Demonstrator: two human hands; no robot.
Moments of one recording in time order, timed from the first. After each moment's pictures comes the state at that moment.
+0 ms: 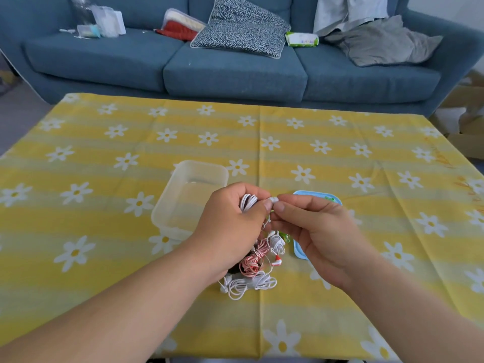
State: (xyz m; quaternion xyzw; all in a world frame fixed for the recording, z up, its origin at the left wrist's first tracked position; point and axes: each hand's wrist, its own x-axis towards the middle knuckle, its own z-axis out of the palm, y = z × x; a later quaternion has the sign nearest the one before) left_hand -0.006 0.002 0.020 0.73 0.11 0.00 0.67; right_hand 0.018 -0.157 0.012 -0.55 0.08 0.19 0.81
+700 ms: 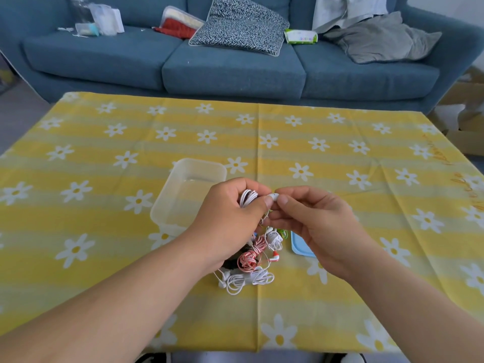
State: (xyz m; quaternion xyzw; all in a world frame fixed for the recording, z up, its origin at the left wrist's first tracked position) left_hand -0.002 0.002 0.024 0.73 0.09 -0.02 0.67; right_hand 0.021 -0.164 0.016 -0.63 0.03 0.15 0.76
